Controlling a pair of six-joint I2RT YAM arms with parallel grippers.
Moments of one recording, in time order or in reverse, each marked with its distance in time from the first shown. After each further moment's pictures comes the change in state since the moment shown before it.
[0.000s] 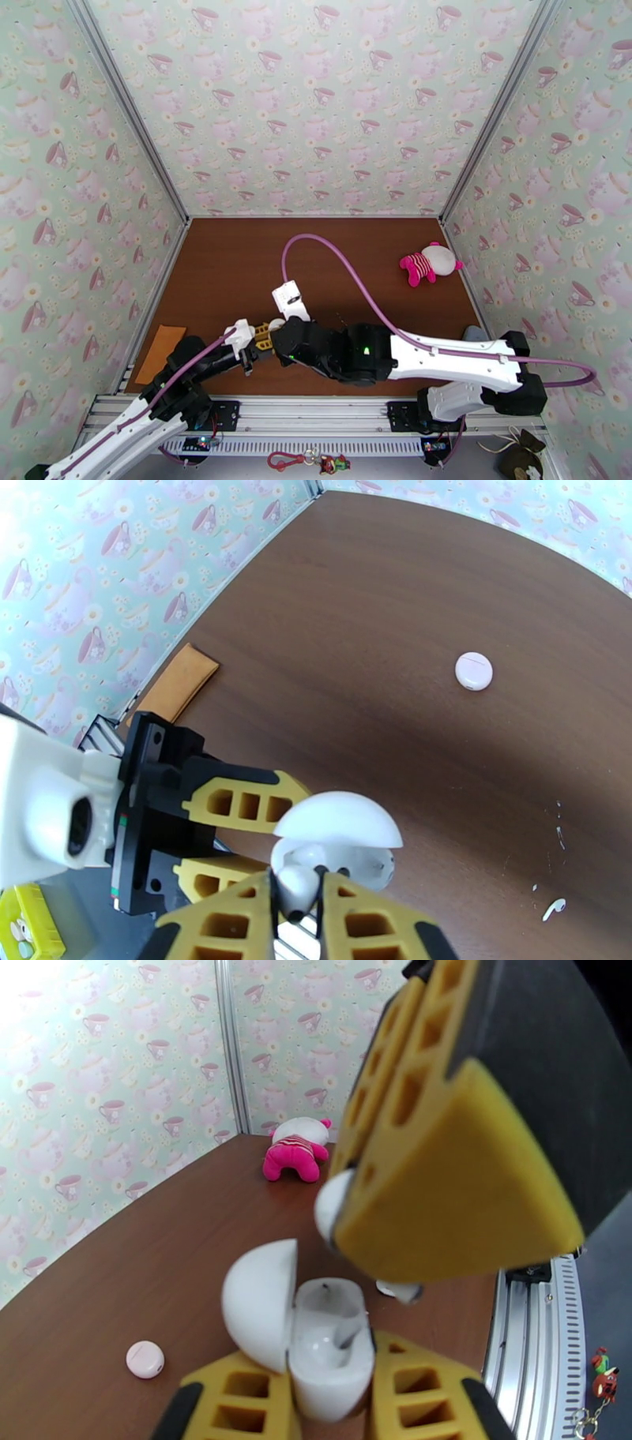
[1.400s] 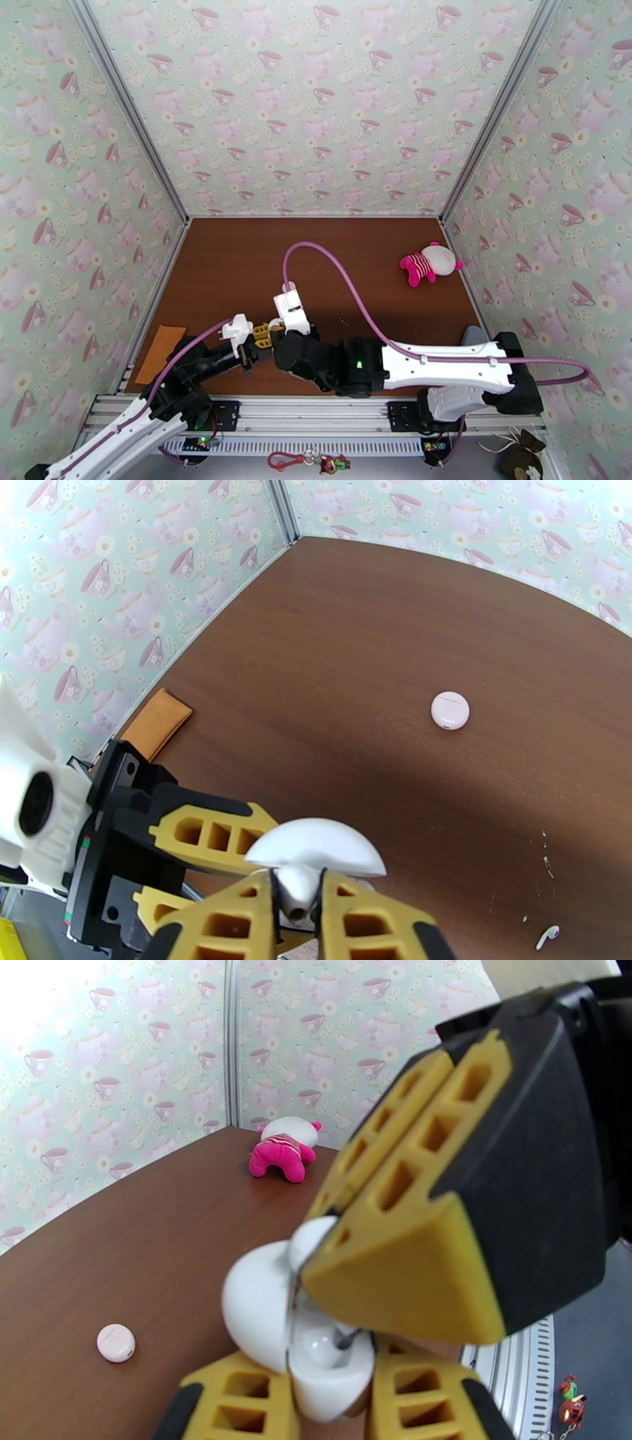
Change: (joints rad) left arm 0.005 -0.002 0.000 0.002 0.005 -0.118; right arm 0.035 -0.009 -0.133 0.187 0.168 -0.038
